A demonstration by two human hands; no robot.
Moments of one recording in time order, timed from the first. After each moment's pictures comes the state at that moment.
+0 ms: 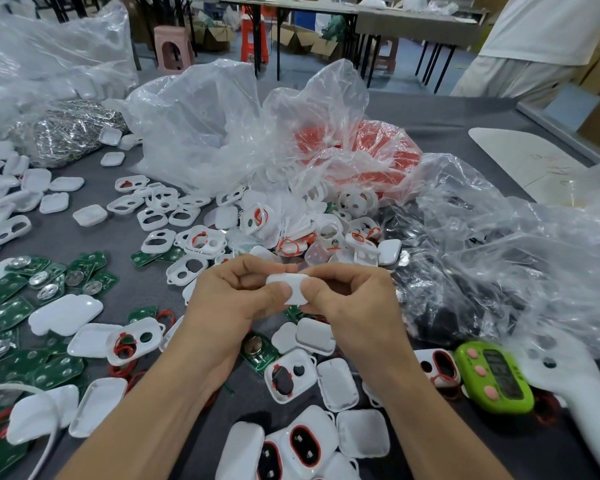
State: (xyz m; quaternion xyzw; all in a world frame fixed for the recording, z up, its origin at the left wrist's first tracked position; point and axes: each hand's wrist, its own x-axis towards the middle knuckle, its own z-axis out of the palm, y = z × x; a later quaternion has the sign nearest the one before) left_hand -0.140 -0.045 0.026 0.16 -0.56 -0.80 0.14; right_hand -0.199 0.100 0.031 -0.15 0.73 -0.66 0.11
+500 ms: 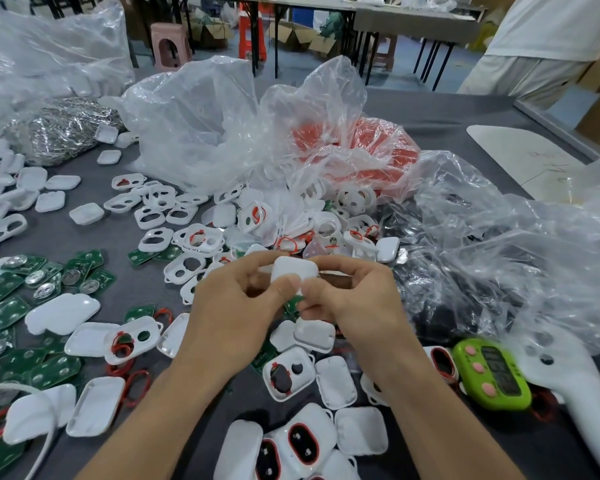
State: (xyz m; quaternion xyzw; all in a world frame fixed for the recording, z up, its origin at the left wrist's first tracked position) left_hand -0.138 -0.043 0.019 0.16 -0.79 -0.57 0.19; right_hand -0.203 0.103 0.041 -0.09 0.67 -0.71 0.20
